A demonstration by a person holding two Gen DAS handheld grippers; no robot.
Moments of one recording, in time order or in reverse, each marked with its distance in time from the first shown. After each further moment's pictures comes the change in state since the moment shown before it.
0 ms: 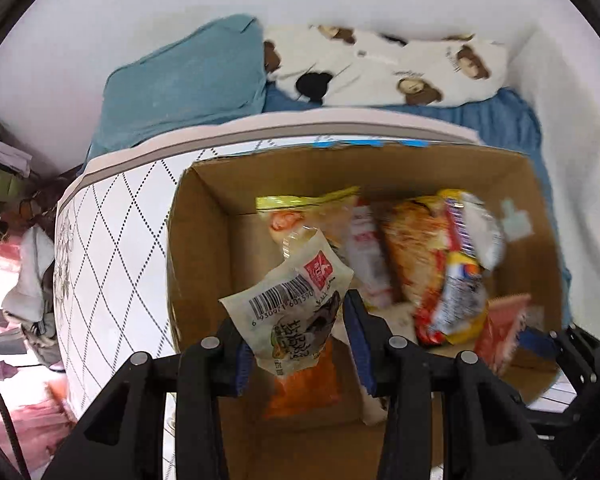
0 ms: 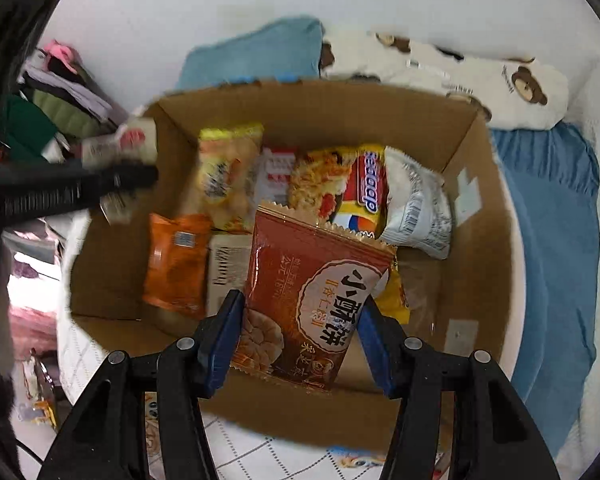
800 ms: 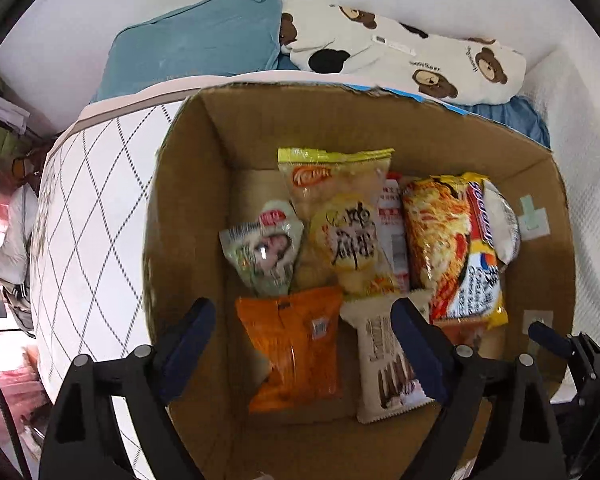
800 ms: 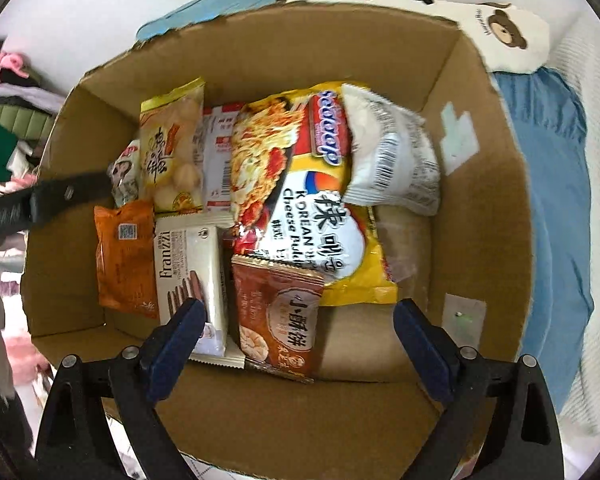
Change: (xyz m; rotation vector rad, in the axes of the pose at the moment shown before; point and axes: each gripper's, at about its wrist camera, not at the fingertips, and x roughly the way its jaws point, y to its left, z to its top) left arm -0.001 0.015 -0.040 -0.114 0.032 -0.054; right arm 0.032 -0.034 0.005 0.136 0.124 -0.059
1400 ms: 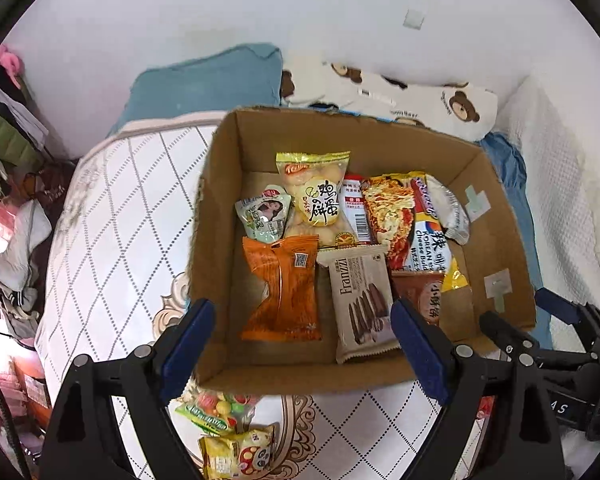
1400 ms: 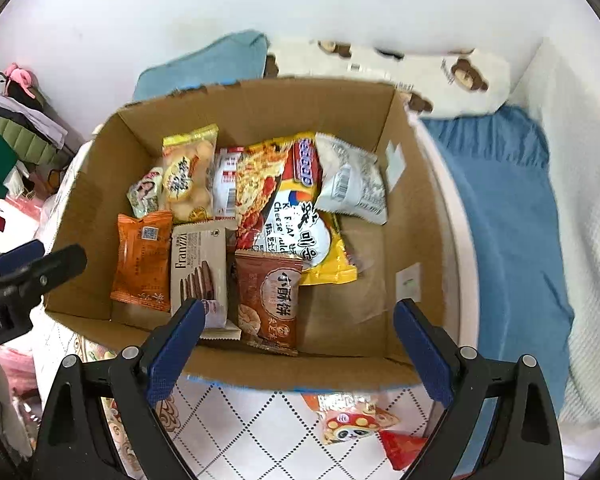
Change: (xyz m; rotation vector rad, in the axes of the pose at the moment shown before) left arm -0.073 -0.008 -0.098 -0.007 -0.249 -0.012; right arm -0.070 0.011 -0.066 -0.015 -0.248 -0.083
